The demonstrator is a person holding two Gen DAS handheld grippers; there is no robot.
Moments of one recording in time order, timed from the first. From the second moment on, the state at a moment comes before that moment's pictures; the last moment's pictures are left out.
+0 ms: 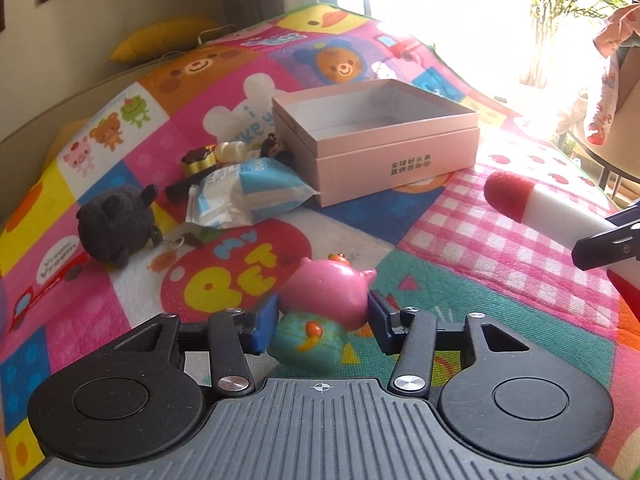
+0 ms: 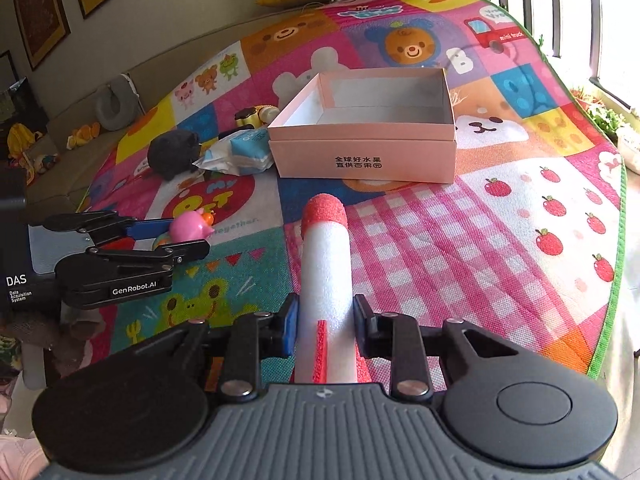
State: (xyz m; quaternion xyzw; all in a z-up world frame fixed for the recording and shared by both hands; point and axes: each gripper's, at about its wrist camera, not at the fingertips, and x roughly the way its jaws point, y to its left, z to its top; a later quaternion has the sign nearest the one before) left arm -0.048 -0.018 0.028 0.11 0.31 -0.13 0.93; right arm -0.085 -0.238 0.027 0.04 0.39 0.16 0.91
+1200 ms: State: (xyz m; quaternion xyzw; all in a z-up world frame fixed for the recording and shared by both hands) left arm 0.053 0.028 0.034 0.06 0.28 -0.05 0.96; right arm 0.101 -0.251 0.067 0.06 0.28 0.09 0.95
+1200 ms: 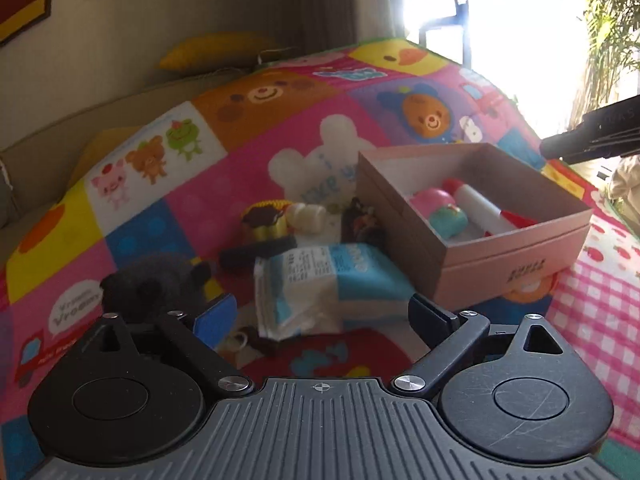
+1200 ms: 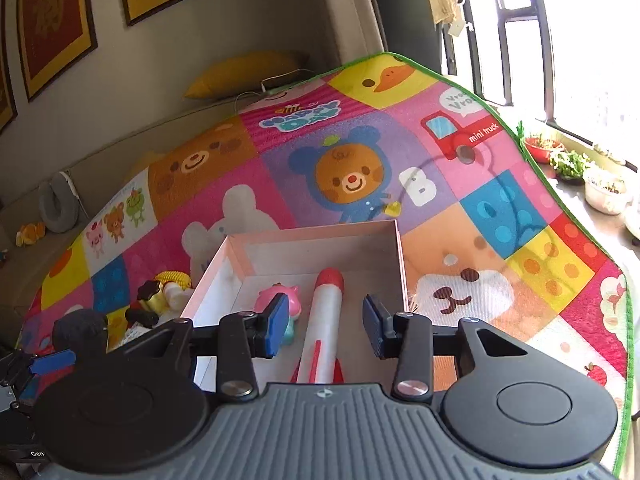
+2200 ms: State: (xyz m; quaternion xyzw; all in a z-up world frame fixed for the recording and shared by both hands) left arm 0.001 0.152 0.006 -0.09 0.28 0.08 0.95; right arm 0.108 0.004 -0.010 -0.27 0.31 0.25 0.88
